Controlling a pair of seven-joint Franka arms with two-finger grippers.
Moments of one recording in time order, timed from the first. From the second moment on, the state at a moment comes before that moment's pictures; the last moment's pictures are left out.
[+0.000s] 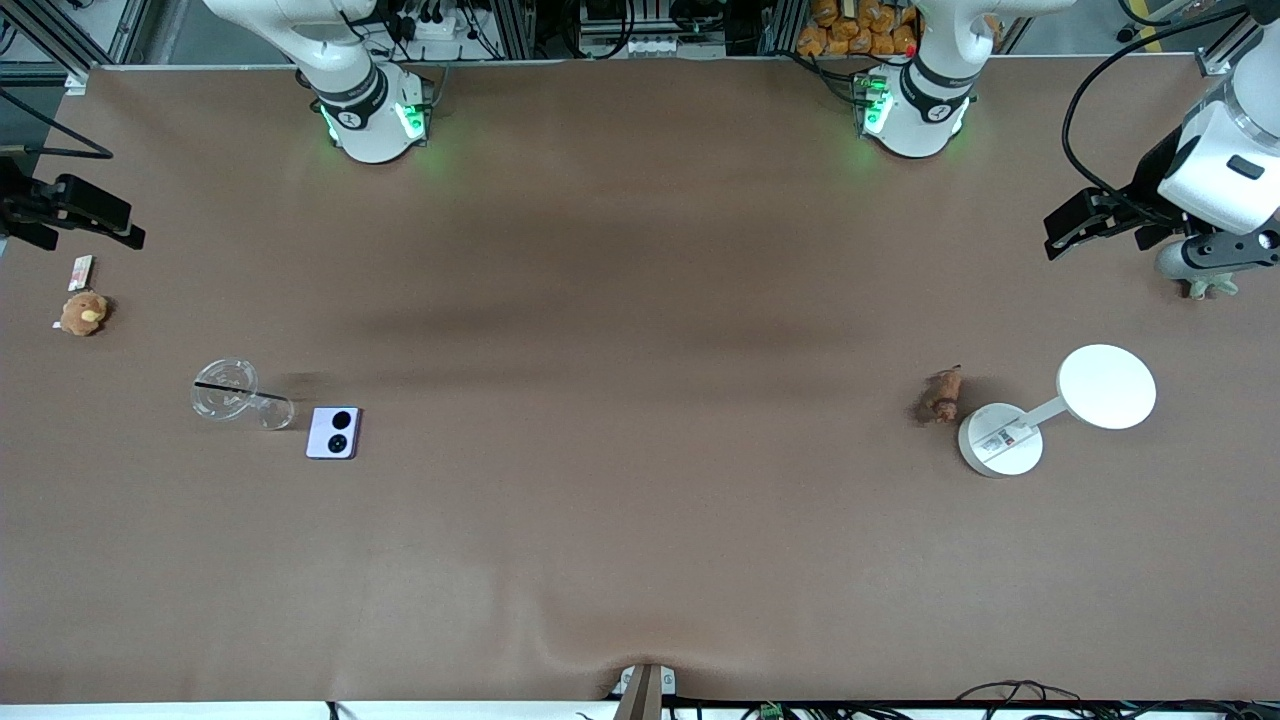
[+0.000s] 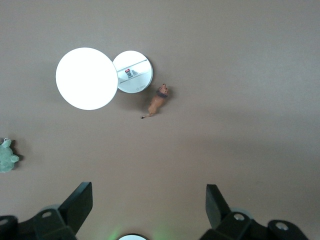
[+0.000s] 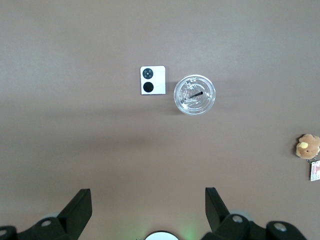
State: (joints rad) left arm -0.09 -0.03 -0.05 -1.59 0.03 1.53 -0.25; right arm 0.01 -0.01 -0.08 -1.52 0.04 1.42 -0.05
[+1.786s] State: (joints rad) left arm -0.08 -0.04 -0.06 -1.57 0.03 1.49 -0.21; right arm 0.01 -0.01 -0.08 -1.52 0.04 1.42 -0.05
